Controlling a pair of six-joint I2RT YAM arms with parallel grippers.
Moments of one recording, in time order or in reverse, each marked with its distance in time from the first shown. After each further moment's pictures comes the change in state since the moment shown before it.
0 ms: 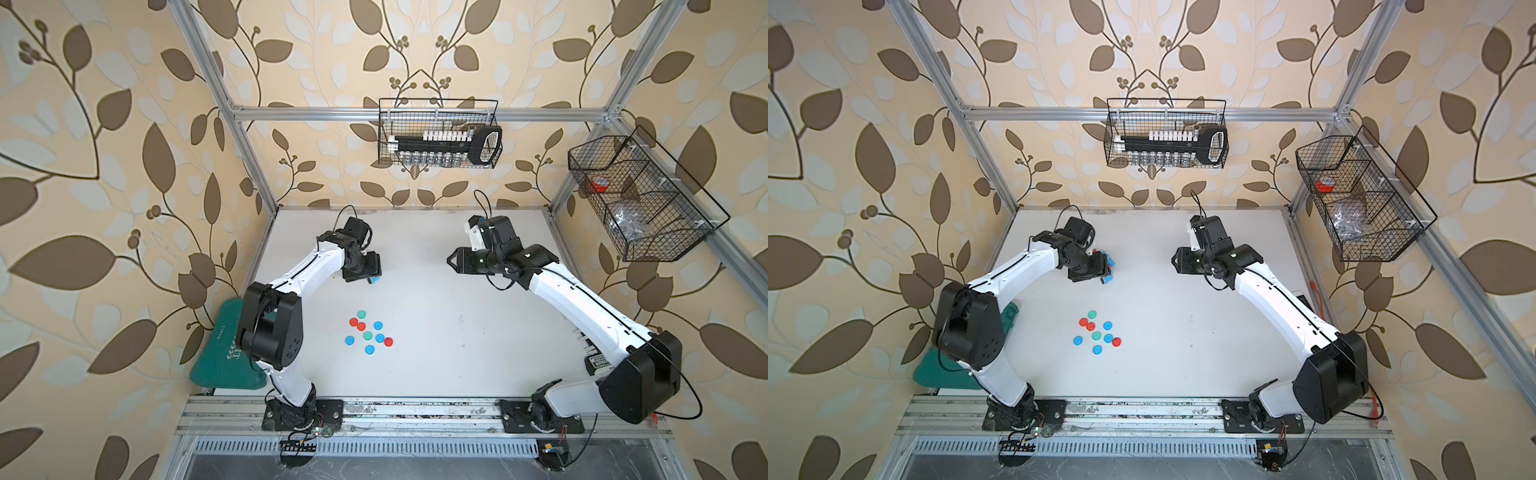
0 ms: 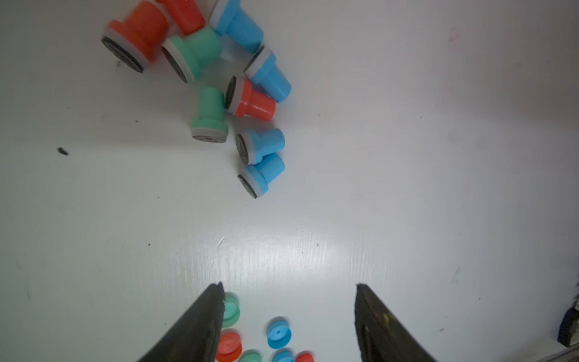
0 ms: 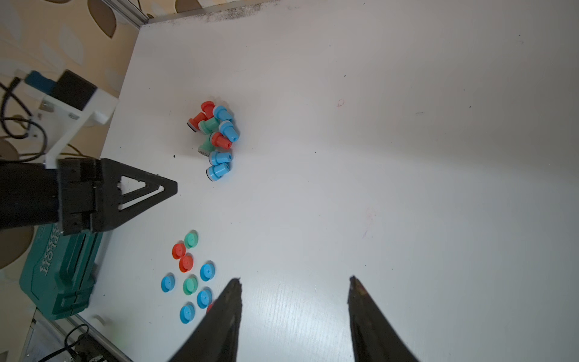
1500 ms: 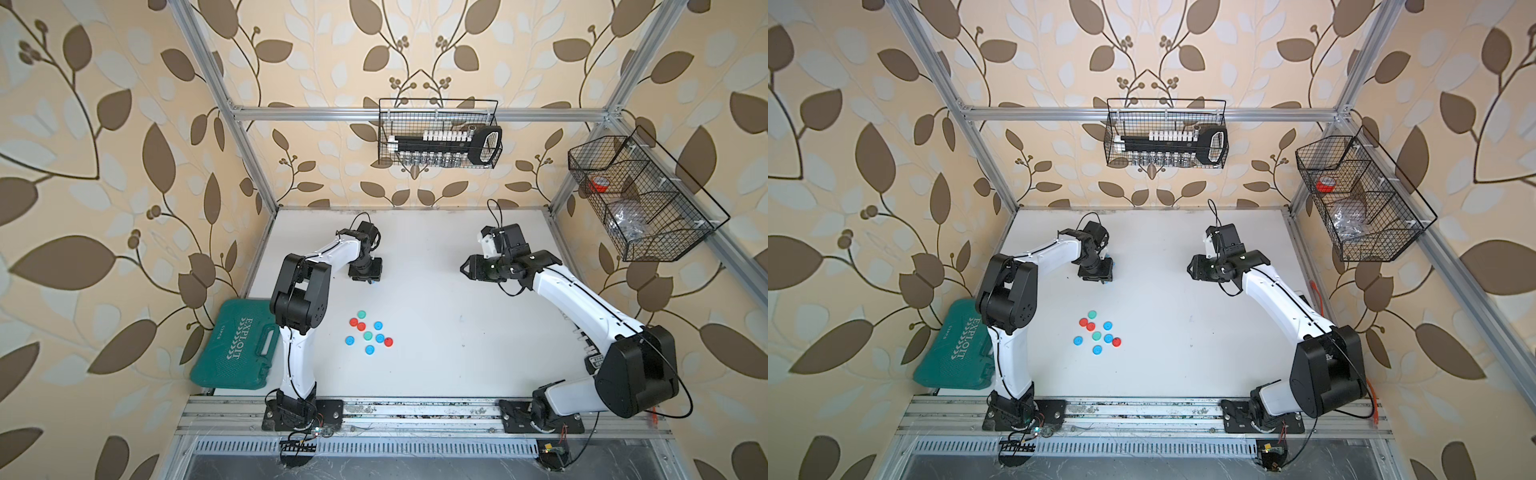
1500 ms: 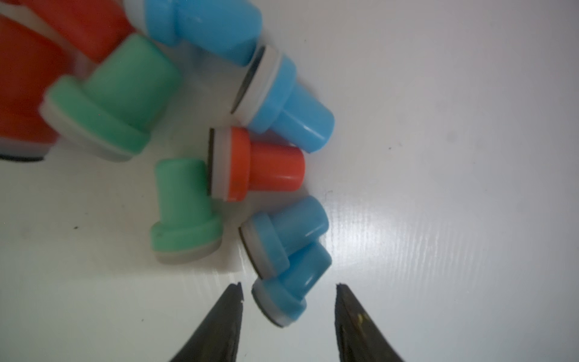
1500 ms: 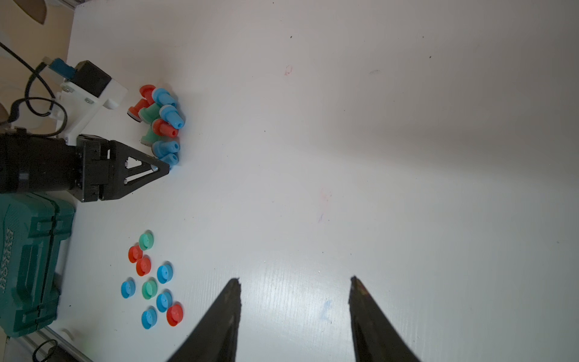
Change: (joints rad) left arm 0.001 0.301 0.157 -0.002 -0.055 0.188; right arm -0.144 0.017 -0.138 0.047 -0.074 -0.048
